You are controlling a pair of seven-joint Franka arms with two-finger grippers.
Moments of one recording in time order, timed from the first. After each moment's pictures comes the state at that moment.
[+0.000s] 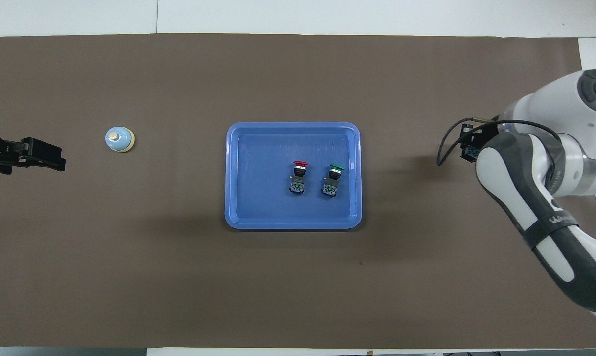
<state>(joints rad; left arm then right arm) -0.04 -0.02 0.01 -1.70 -0.01 1.61 0.00 0.06 0.25 0.05 -1.85 -0.02 2.09 0.41</state>
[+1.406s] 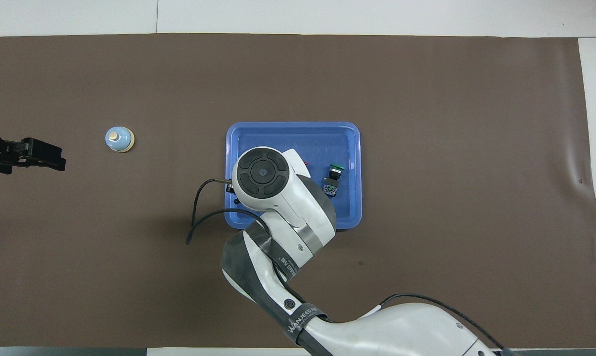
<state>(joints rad) -0.04 -0.02 0.01 -1.70 -0.01 1.61 0.00 0.69 0.51 0.05 -1.62 0.09 2.18 0.94</state>
